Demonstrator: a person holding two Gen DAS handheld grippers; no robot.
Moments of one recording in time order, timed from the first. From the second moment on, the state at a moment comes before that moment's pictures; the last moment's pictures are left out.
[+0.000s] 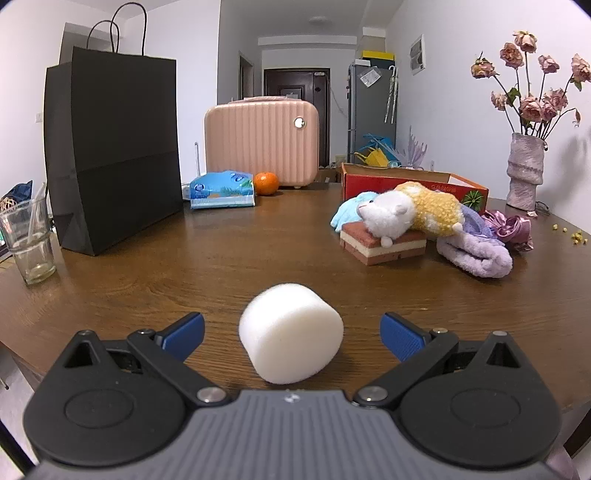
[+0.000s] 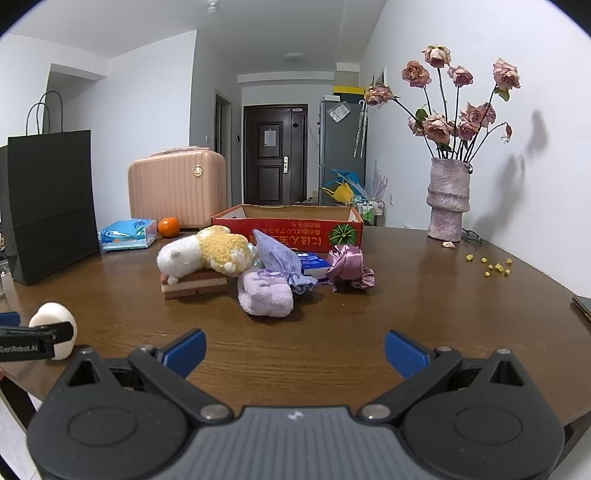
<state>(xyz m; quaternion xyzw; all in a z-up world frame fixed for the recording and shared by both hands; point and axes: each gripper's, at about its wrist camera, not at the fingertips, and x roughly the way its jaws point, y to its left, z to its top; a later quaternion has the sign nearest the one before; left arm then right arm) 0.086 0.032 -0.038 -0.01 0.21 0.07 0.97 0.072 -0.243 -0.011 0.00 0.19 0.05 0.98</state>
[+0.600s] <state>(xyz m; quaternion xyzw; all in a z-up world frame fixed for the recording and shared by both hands) 0.111 0.034 -0.055 -0.02 0.24 0.07 0.97 0.098 -0.231 -0.020 -0.02 0.20 0.08 0.98</state>
